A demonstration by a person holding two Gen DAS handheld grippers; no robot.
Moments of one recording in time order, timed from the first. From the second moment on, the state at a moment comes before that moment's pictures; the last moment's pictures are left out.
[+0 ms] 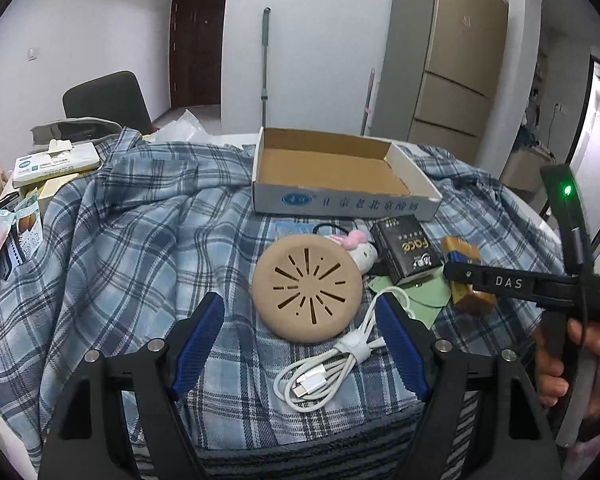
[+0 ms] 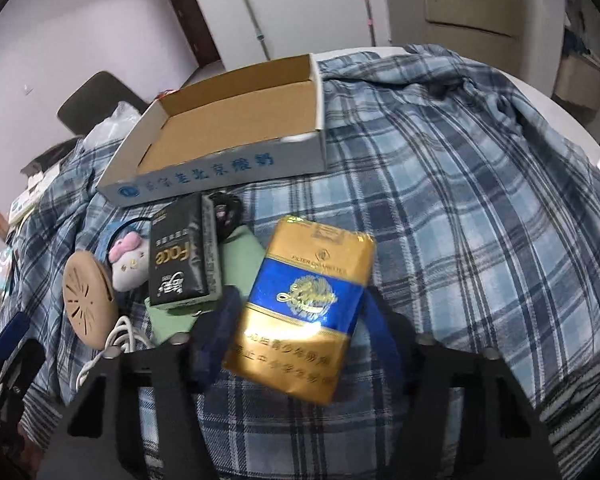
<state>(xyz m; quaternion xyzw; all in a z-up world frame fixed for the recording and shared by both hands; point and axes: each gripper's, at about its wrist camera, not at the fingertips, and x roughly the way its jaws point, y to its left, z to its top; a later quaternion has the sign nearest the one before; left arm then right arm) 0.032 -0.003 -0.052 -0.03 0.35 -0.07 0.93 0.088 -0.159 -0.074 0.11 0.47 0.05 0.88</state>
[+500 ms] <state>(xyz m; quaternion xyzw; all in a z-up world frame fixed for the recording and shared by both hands) 0.034 -0.011 -0.054 -0.01 0.36 -0.07 0.93 0.063 -0.147 -0.070 0.04 0.49 0.07 0.87</state>
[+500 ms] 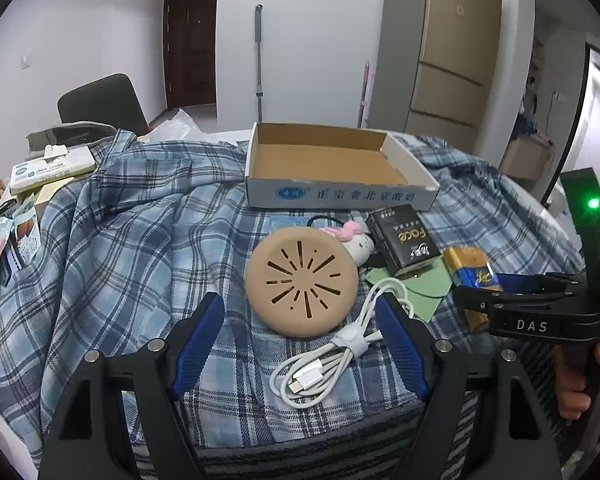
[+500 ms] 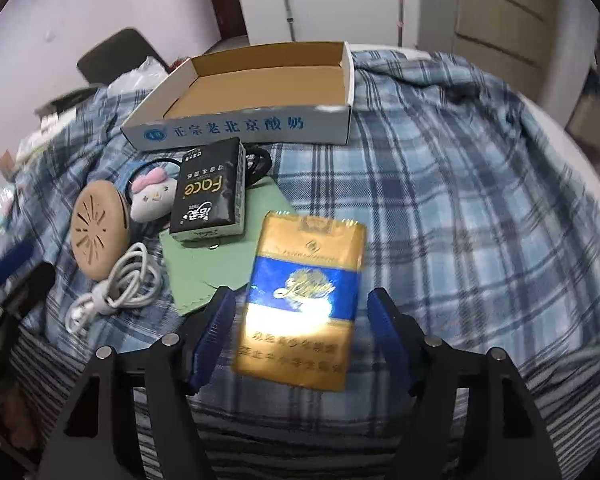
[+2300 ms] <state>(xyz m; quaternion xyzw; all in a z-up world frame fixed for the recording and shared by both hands) 0.066 -0.038 -0.072 0.08 0.47 -0.21 0.85 0.030 -0.167 -0.046 0.03 0.42 0.09 0.90</state>
